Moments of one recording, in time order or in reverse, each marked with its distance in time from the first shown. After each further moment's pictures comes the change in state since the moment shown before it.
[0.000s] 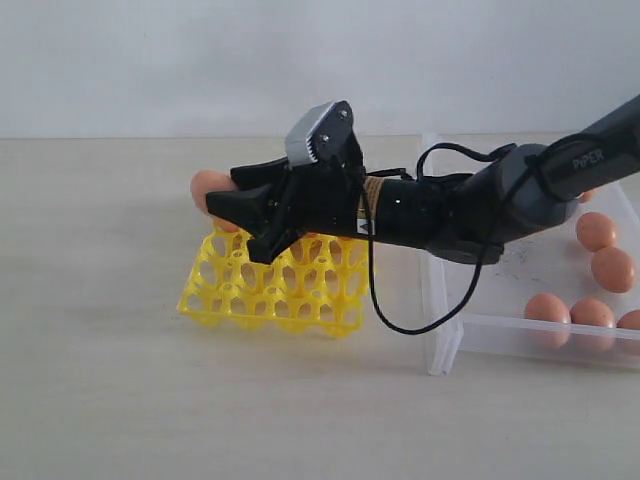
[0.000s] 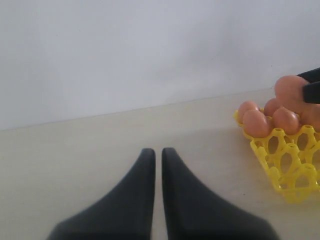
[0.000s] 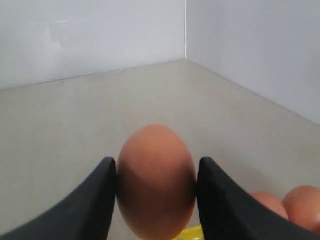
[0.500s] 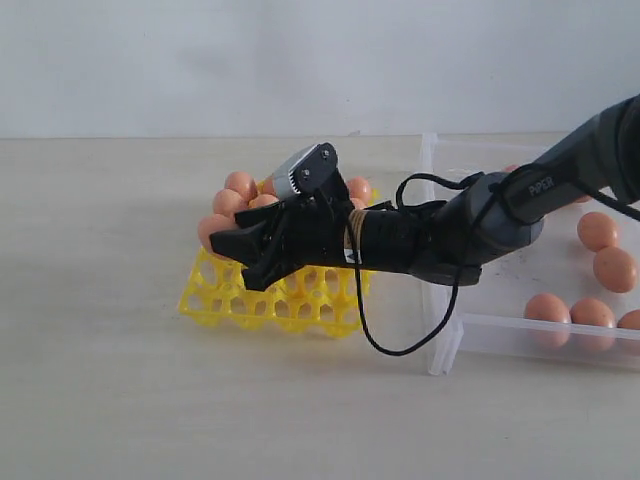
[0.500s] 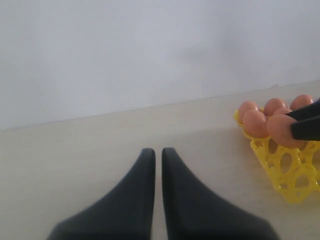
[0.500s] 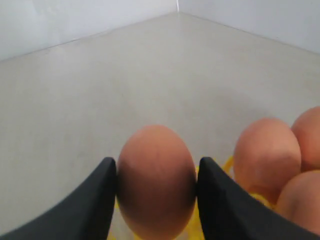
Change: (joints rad) left arm 0.000 0.000 0.000 0.000 0.000 0.000; right arm 0.017 0.108 -0.044 -0.001 0.072 0.067
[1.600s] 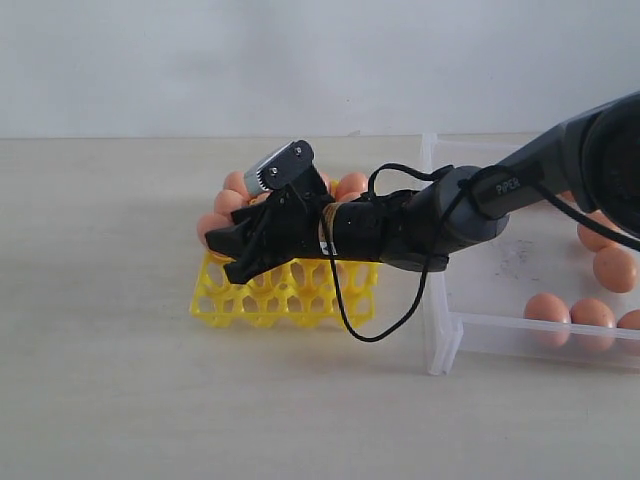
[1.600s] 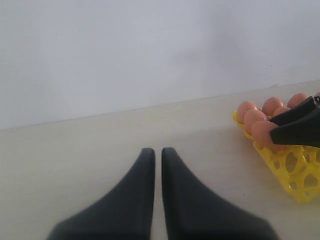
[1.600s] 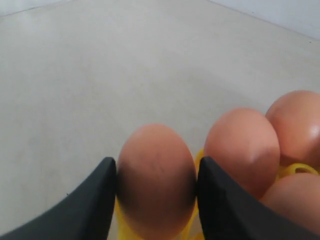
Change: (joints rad) left arm 0.000 0.000 0.000 0.000 0.000 0.000; right arm 0.036 0.050 -0.118 0.000 0.205 0.027
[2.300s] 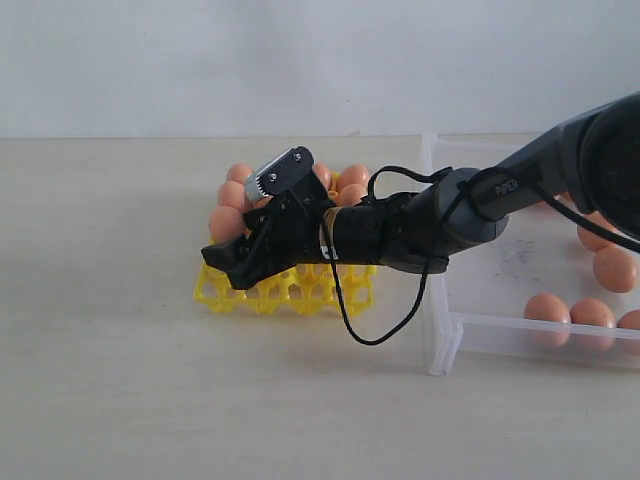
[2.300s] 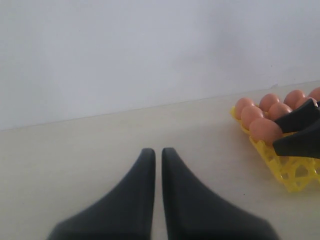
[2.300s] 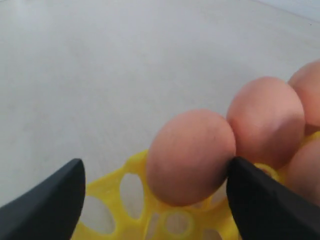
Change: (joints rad) left arm 0.000 0.000 0.000 0.000 0.000 0.000; right arm 0.000 0.000 0.000 -0.008 0.043 0.006
